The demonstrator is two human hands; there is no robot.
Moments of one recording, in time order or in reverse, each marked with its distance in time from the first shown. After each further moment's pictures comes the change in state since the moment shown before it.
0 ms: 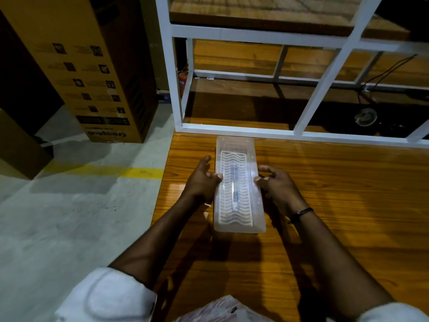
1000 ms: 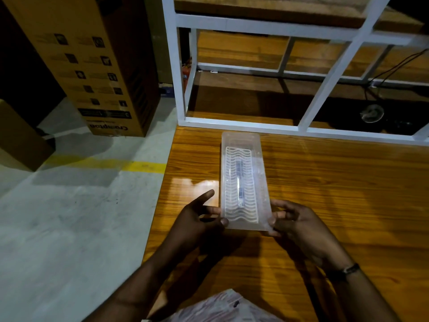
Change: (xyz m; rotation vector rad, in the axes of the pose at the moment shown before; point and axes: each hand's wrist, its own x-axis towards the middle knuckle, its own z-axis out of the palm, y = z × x) left_hand -0.095 -0.050 -0.016 -0.139 -0.125 -0.031; right_hand -0.087 0.037 -0.027 0.241 -0.144 0.165
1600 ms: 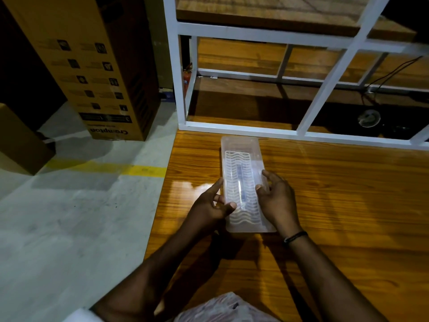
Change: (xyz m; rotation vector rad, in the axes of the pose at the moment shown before) left_hand 0.035 0.019 0.020 0.283 -0.015 0.164; right_hand 0.050 -0.024 0.054 -0.638 0.448 -0.435
